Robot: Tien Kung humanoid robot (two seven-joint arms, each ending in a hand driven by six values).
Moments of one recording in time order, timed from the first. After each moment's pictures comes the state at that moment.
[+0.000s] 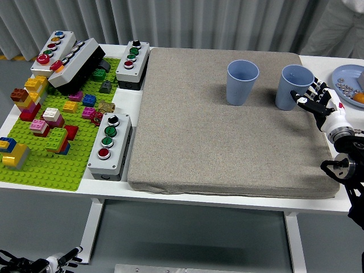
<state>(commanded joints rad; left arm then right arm) -0.20 0.07 -1.14 -0.18 1.33 -0.21 0.09 0.65 -0.10 1.21 0.61 -0.88 -0.02 0.19</state>
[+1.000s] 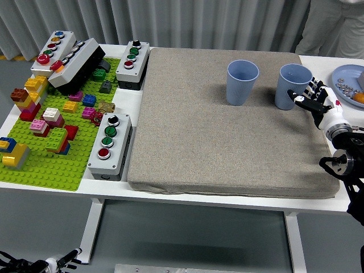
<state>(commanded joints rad) -0.20 0.07 -1.13 -0.18 1.33 -0.21 0.09 0.69 -0.09 1.18 0.58 -0.89 -0.01 0.17</state>
